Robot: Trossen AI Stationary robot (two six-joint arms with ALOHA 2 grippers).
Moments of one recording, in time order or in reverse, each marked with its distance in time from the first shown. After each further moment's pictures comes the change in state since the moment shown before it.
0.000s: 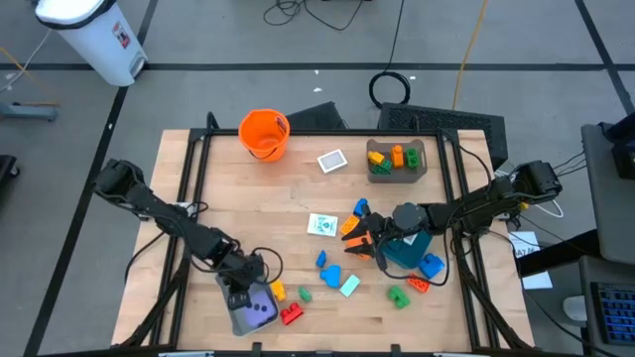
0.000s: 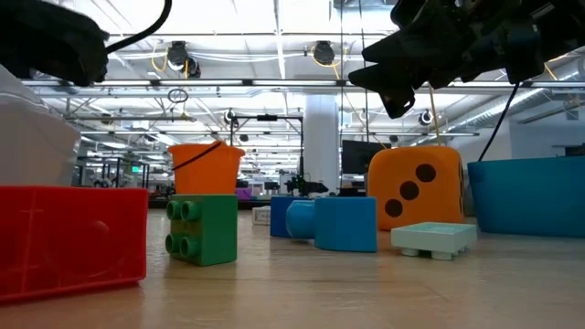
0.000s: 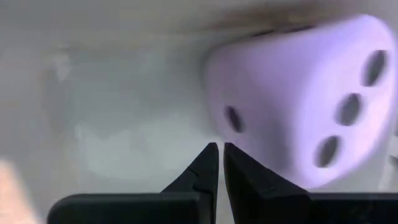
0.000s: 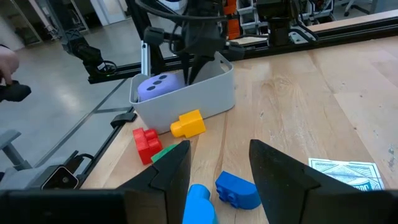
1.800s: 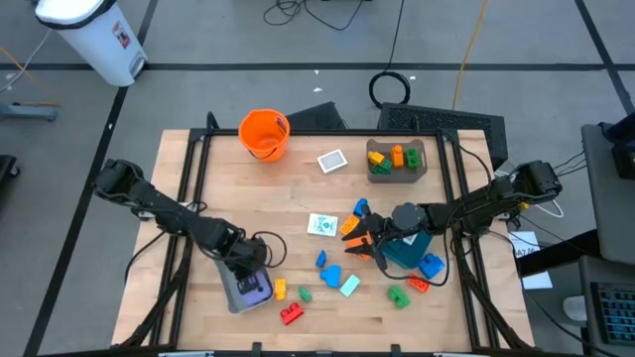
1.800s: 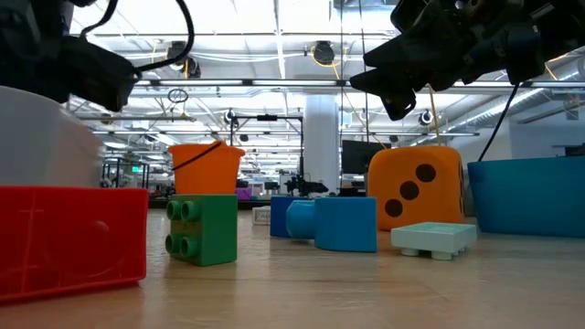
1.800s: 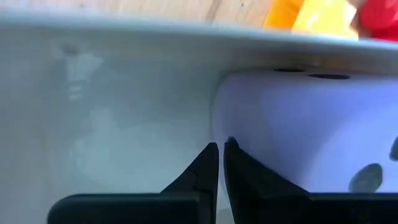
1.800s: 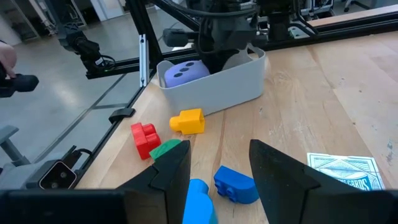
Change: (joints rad) left arm 0.113 -0.003 0.000 -0.138 -0.064 -0.020; right arm 0.000 0.000 0.000 -0.019 0.000 -0.004
